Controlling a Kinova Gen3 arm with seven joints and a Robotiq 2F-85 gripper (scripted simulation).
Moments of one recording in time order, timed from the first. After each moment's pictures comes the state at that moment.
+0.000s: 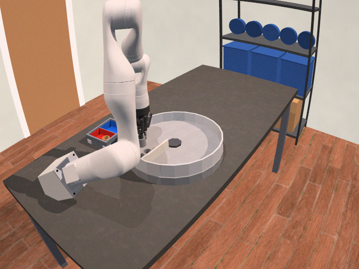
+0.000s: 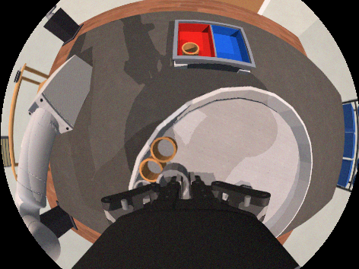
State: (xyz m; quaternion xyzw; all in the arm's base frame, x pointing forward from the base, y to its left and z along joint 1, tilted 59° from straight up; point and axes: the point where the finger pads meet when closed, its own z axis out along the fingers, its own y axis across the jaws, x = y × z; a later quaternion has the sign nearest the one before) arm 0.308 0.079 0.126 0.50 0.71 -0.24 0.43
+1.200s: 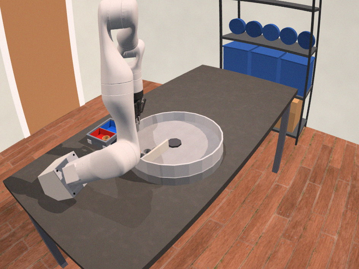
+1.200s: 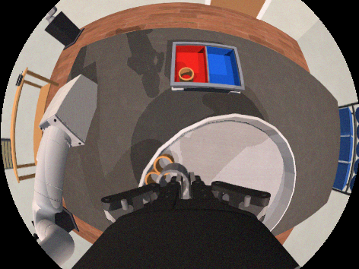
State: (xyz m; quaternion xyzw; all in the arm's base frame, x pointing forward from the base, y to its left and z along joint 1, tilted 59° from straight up) arm 0.294 0.144 0.125 0.51 0.71 -0.23 0.42
